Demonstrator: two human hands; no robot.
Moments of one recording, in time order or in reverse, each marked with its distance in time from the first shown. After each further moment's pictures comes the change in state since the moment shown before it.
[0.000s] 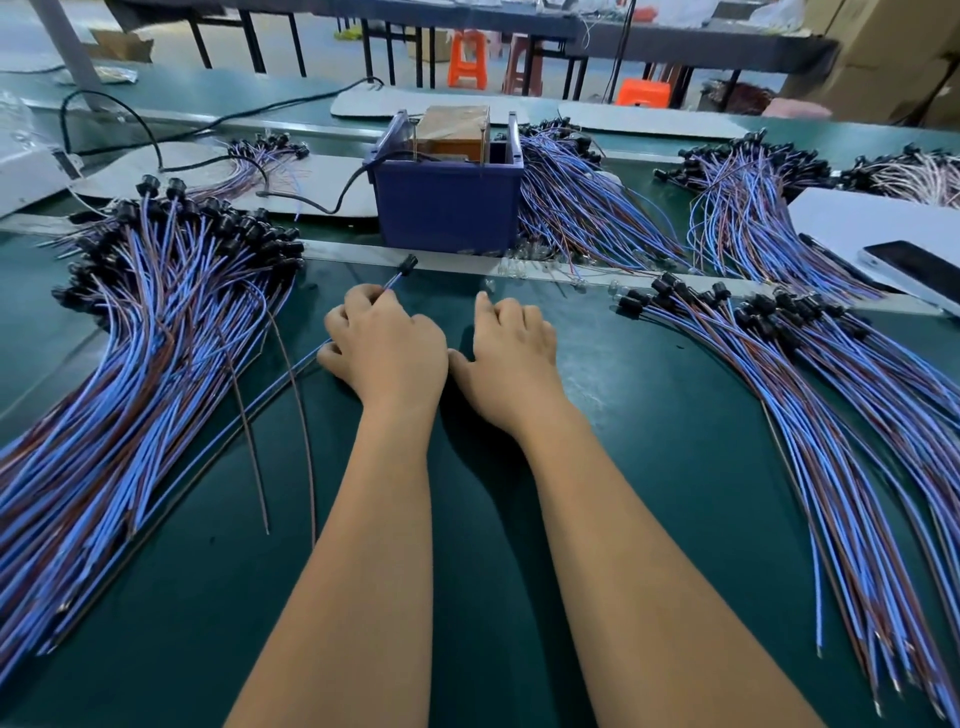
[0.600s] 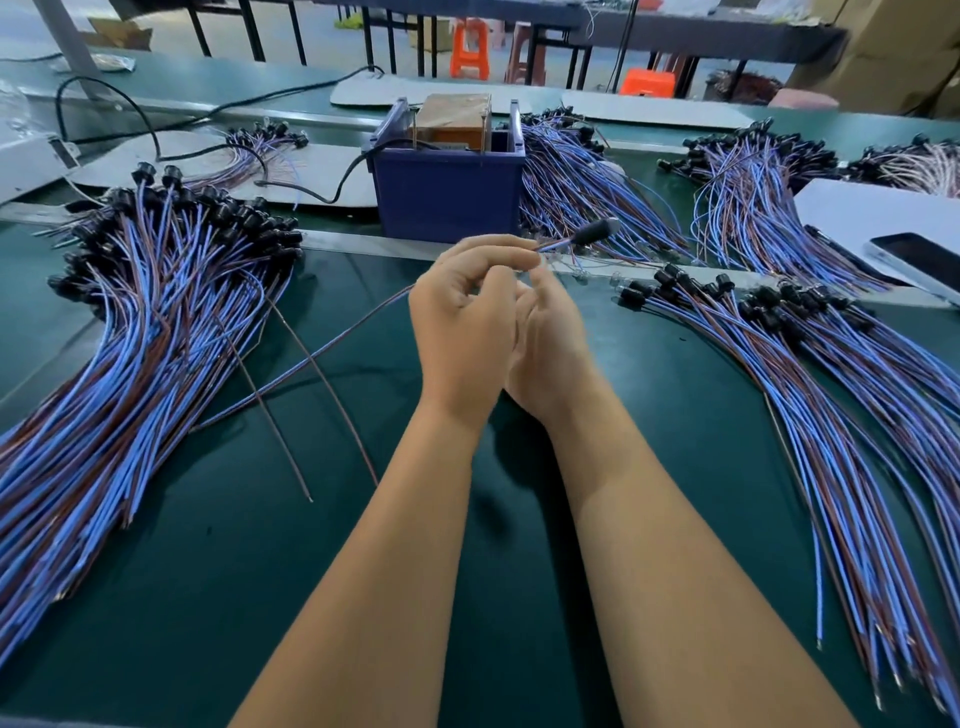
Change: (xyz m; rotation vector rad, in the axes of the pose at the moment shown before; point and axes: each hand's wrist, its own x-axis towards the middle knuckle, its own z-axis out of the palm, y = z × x) left_hand -0.043 0.049 -0.007 -1.117 -0.091 0.244; right_hand -0.002 0.005 -0.030 1.993 -0.240 0.240
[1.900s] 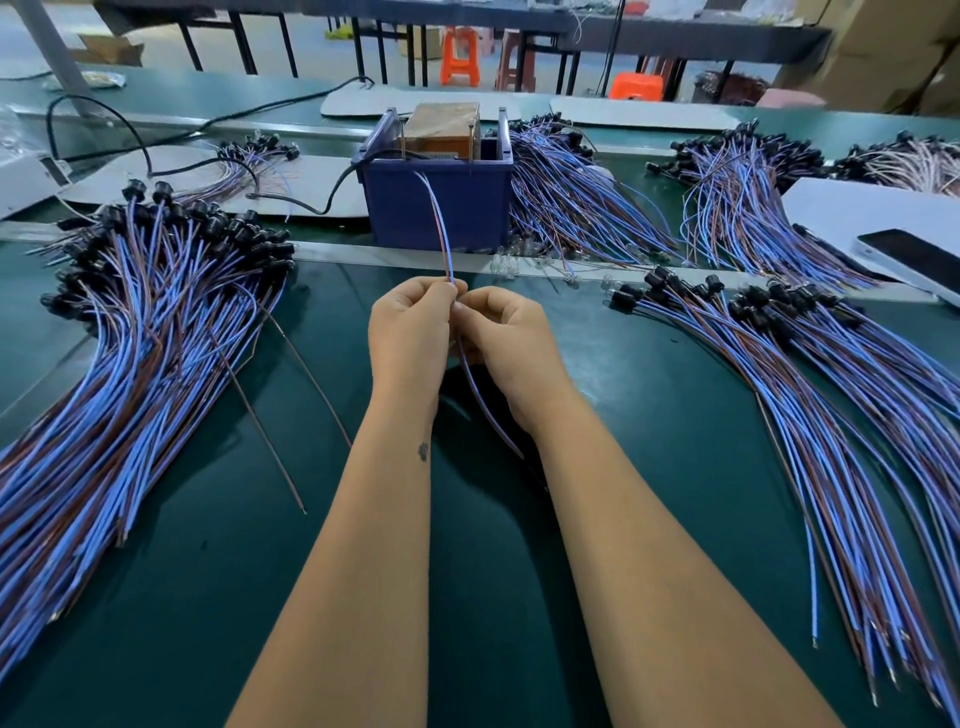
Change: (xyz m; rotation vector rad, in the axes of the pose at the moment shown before) left_hand 0.024 -0.021 -0.029 0.103 0.063 -0.409; right_hand 0.005 0.019 -0.003 -0.650 0.145 -0.267
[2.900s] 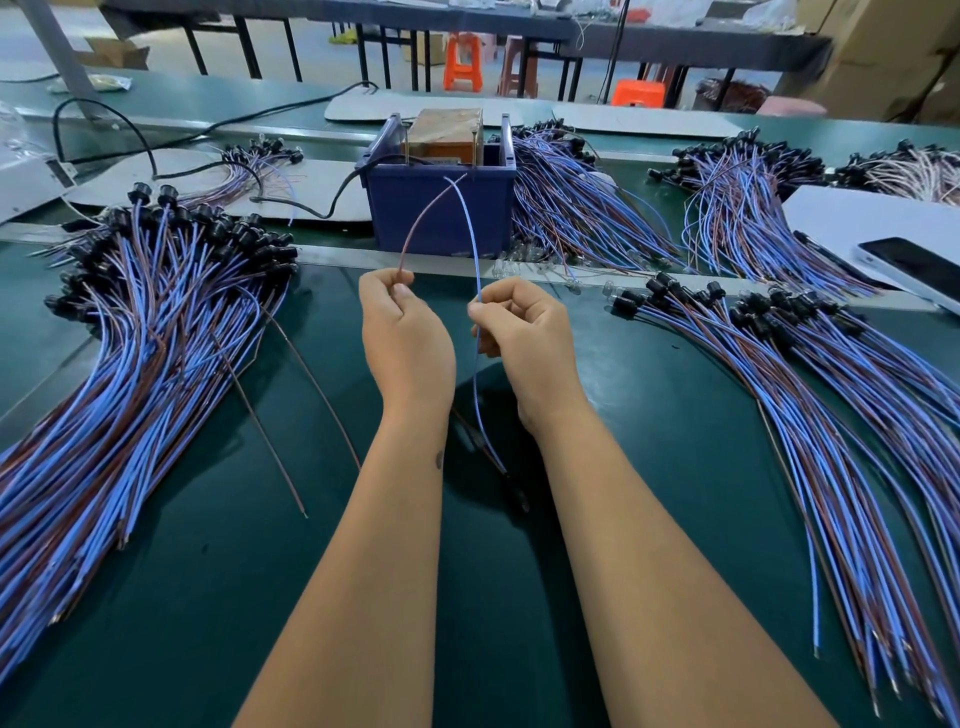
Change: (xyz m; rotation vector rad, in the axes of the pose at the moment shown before) left_hand -0.001 -0.005 0.005 0.153 0.238 0.180; right_hand -0.004 -0.012 -0.003 -0.005 0.157 -0.093
